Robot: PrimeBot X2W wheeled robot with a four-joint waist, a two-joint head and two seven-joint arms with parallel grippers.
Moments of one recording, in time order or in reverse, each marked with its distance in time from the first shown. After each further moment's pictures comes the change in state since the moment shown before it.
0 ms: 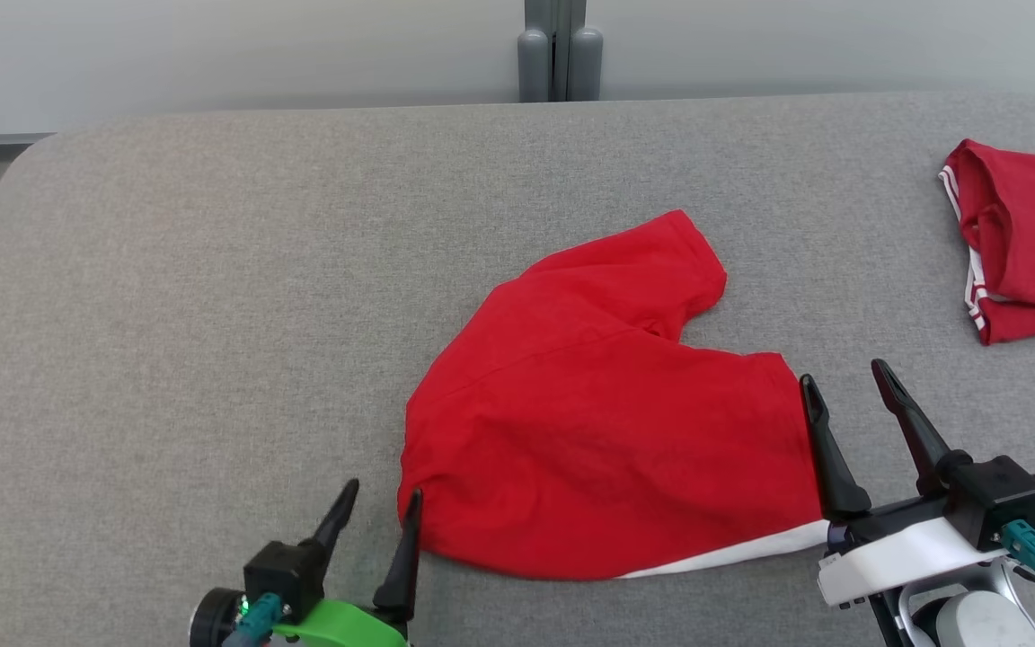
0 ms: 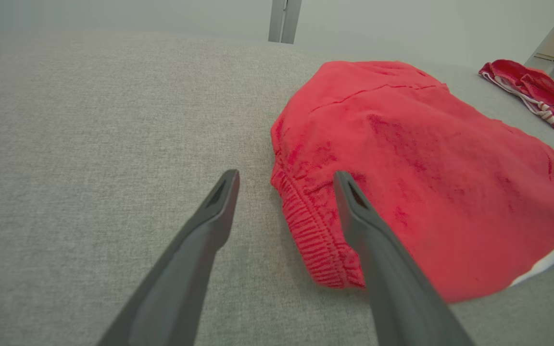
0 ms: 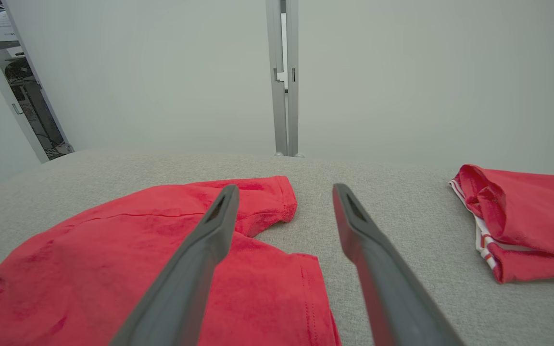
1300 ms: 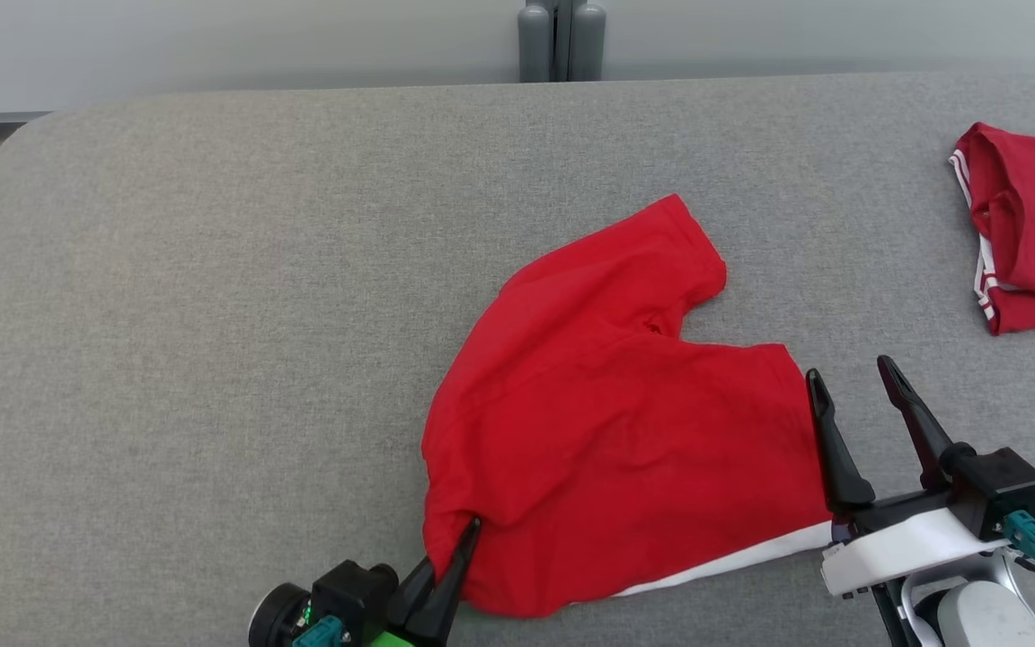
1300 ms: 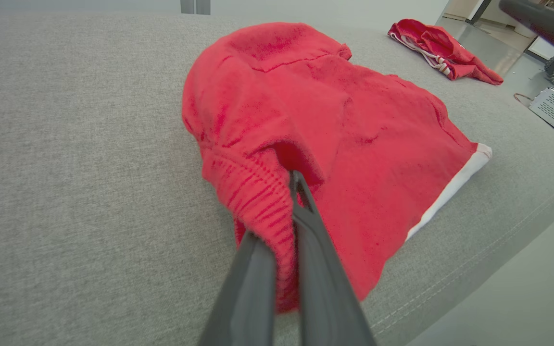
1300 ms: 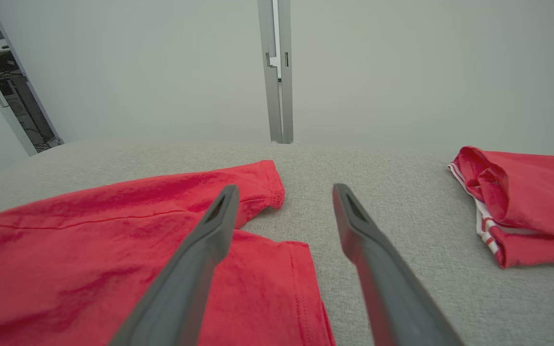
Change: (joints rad) left arm 0.031 0.123 -0.280 -0.160 -0.104 -0.001 0.065; right arm -0.027 -0.002 -0.011 0.053 0.009 0.000 -0.016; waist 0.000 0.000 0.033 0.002
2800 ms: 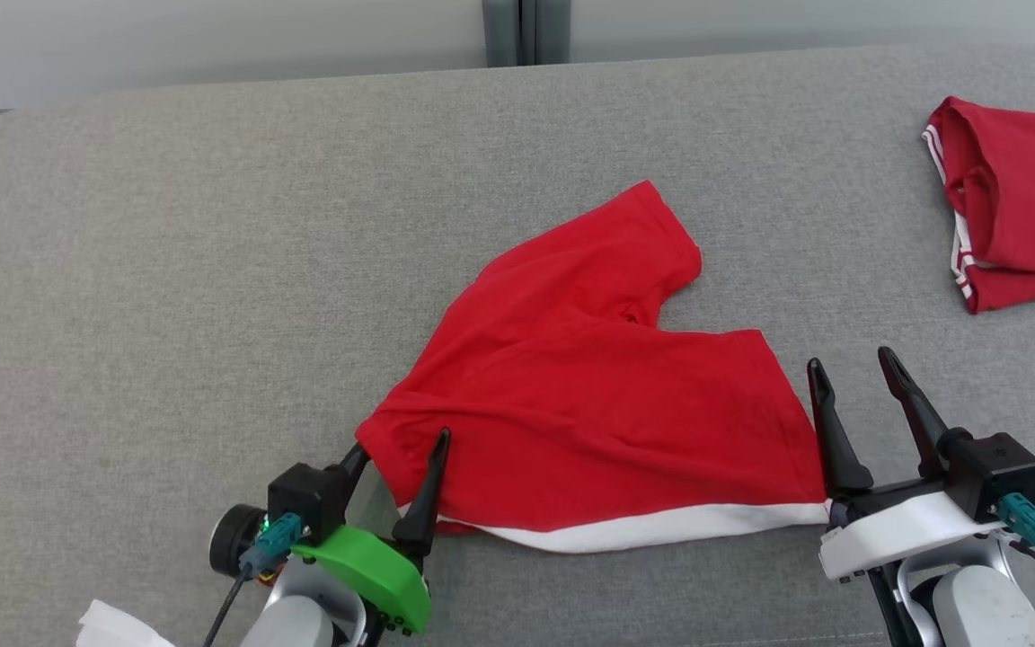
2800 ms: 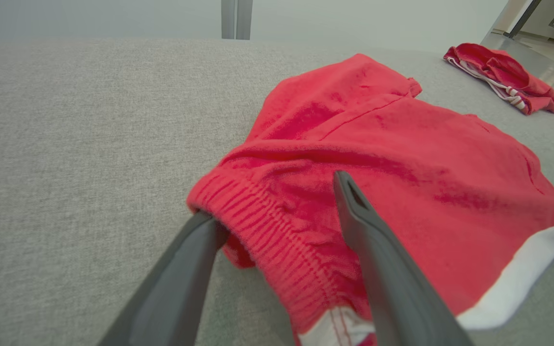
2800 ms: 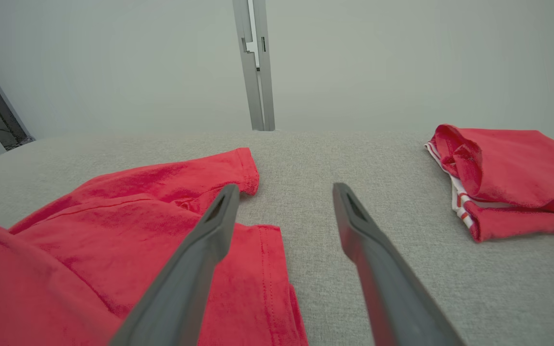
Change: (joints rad) left arm -0.237 -0.066 0.109 0.285 -0.006 0.000 -0.064; right arm -0.045 0.011 -0.015 0.060 0.000 0.000 0.000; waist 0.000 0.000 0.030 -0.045
